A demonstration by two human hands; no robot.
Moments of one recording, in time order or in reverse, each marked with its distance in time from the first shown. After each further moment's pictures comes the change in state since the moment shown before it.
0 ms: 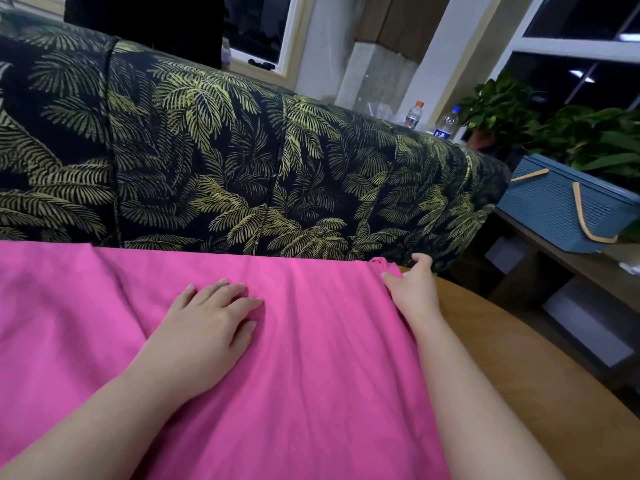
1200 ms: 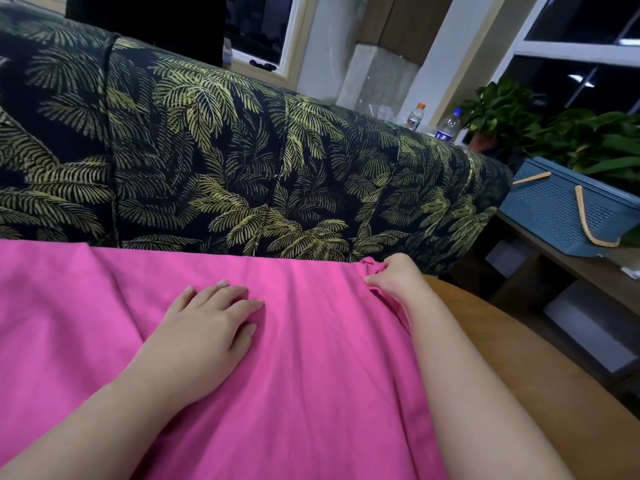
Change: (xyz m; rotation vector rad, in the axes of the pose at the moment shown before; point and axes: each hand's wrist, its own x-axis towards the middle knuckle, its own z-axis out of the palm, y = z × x) left_hand 0.001 0.000 -0.001 0.007 0.018 0.016; right_hand 0.014 -0.036 0.009 -0.256 -0.253 0.031
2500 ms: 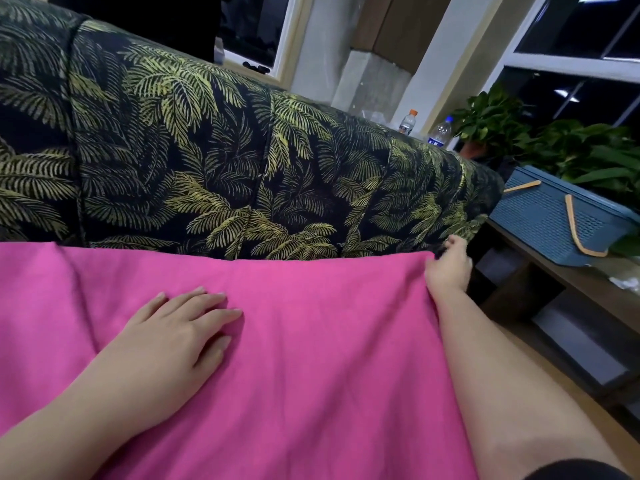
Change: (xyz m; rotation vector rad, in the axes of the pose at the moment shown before) left_hand 0.003 -0.003 0.002 -0.013 -0.057 0.024; right_hand 0.076 0.076 -0.040 0.222 0.599 0.032
